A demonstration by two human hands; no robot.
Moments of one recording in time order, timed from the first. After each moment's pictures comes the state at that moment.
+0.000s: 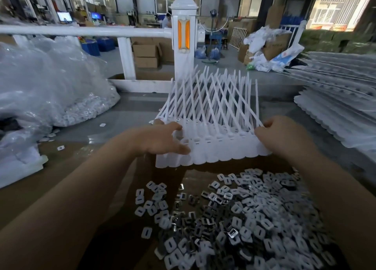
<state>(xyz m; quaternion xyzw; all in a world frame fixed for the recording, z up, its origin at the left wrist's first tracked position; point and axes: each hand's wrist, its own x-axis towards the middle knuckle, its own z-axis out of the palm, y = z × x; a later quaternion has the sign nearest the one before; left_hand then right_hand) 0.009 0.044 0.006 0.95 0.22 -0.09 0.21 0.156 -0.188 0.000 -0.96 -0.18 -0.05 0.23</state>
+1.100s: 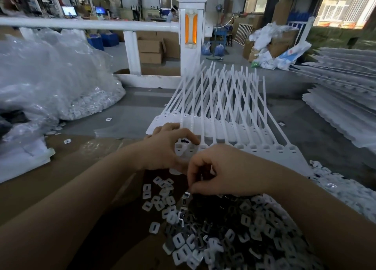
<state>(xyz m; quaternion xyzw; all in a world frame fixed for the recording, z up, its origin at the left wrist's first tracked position) -0.025 0.034 -0.010 0.95 0.11 -0.03 0.28 0.058 -0.141 0.006 -0.72 -0.64 0.19 0.21</state>
